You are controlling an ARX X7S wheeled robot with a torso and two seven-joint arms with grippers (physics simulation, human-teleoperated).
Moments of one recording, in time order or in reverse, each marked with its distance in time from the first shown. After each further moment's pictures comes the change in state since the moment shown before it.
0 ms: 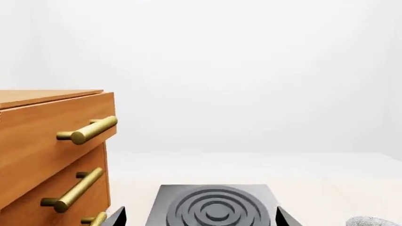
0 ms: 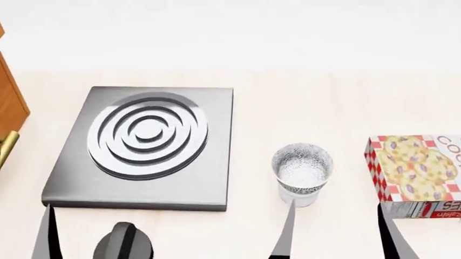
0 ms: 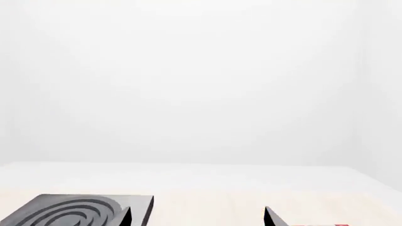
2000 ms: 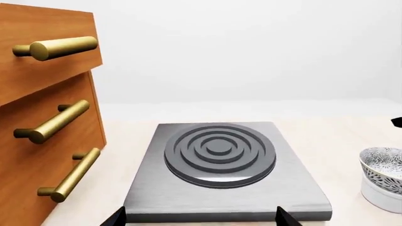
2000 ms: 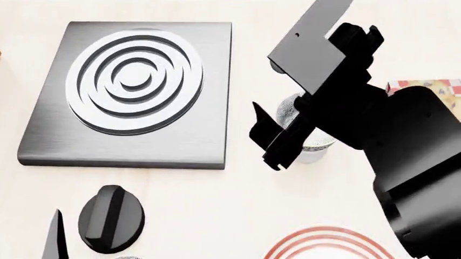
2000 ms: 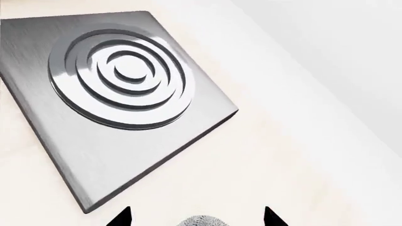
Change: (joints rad) left arm -0.009 -0.060 0.059 -0.044 -0.022 0.024 -0.082; right arm 1.343 0.414 -0.645 0.755 0.241 0.498 -0.652
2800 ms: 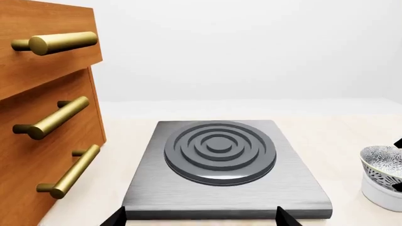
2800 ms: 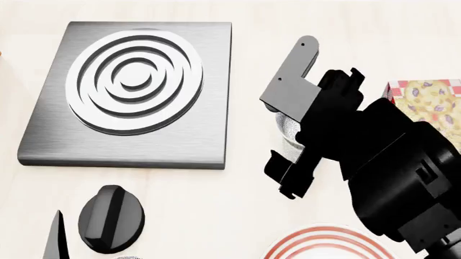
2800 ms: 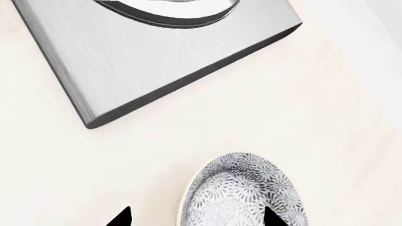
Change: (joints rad) left arm -0.001 -0.016 0.007 -0.017 -0.021 0.016 -0.019; right arm 0.062 -0.097 -0.253 0.375 -0.141 -0.106 -0.156
